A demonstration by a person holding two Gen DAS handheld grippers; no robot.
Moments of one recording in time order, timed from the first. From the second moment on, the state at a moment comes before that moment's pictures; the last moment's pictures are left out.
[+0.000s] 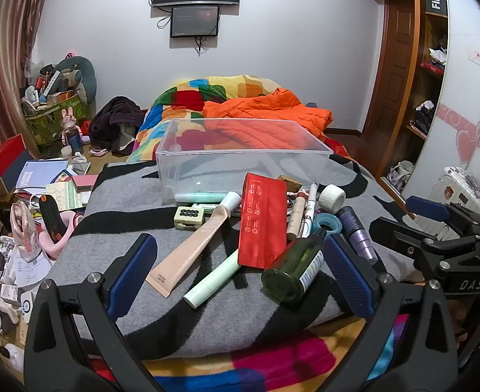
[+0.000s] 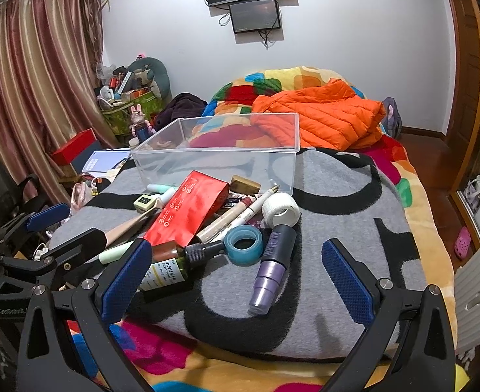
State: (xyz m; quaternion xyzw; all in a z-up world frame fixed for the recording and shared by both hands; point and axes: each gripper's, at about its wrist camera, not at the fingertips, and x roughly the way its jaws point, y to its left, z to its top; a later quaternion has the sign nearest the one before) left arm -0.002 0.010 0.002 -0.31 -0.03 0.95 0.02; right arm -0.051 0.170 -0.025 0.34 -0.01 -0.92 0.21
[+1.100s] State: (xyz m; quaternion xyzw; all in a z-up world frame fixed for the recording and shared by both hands) left arm -0.002 0.006 -0.002 -0.32 -0.05 0.94 0.04; right arm -0.050 0.168 -0.027 0.33 -0.01 -0.92 0.21
